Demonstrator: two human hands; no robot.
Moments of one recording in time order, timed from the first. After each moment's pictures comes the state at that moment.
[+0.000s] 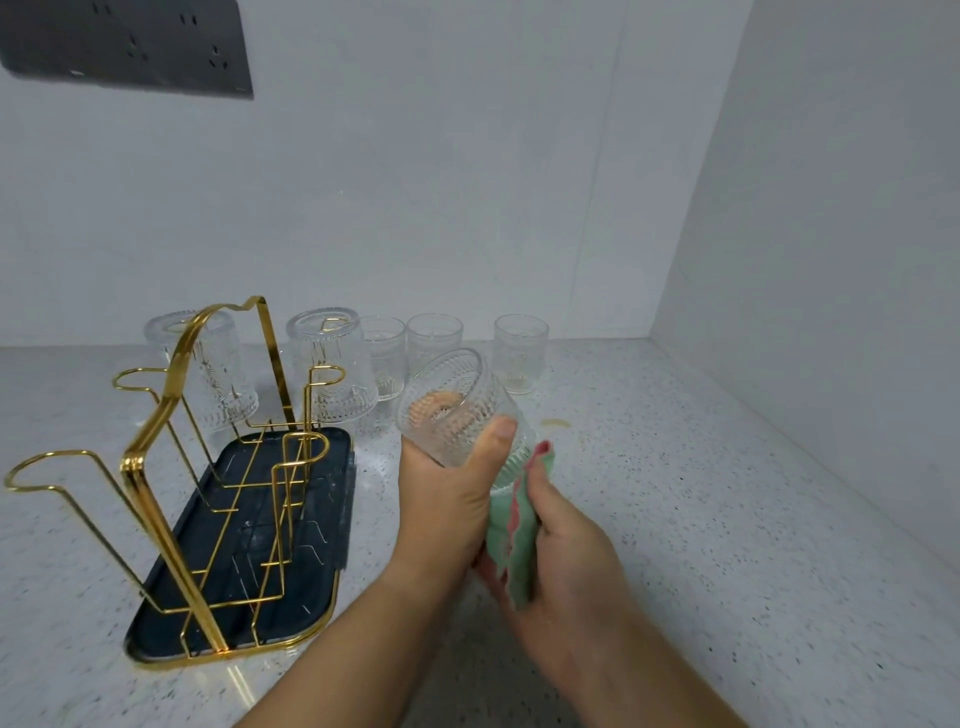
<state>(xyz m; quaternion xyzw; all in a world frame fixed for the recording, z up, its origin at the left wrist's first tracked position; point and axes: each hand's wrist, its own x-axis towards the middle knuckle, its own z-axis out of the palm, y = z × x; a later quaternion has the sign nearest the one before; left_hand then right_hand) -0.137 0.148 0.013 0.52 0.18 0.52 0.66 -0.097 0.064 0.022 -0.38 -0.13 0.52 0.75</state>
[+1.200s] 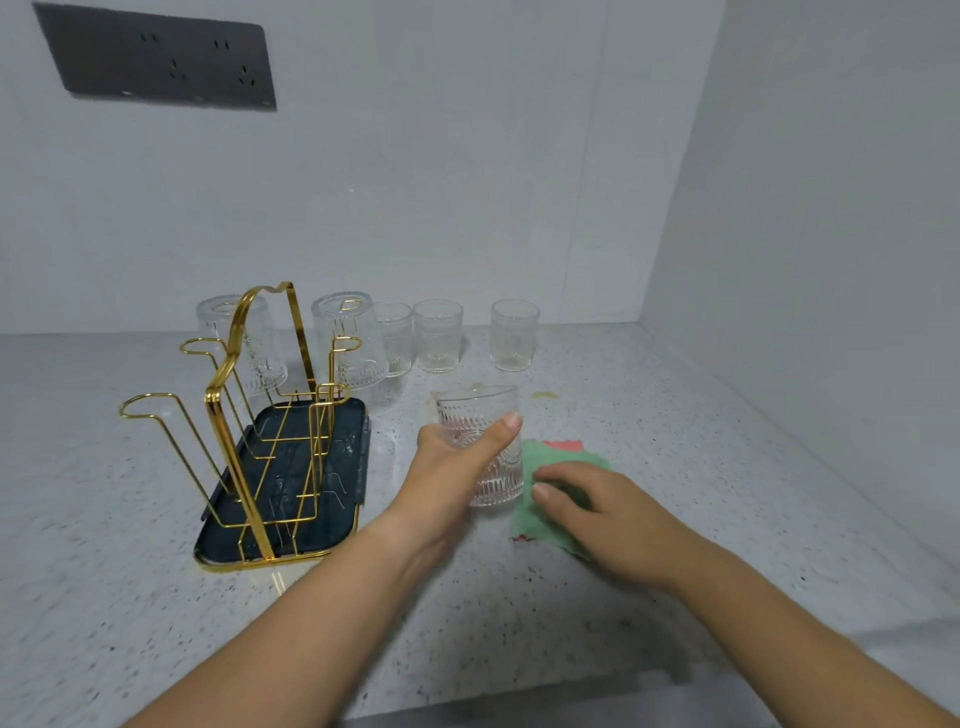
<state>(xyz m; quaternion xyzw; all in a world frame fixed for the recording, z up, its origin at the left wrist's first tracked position) -0.166 0.130 0.007 0.57 0.33 0.30 0.69 -0.028 -0.008 0.015 -0.76 -0.57 0.16 0.27</state>
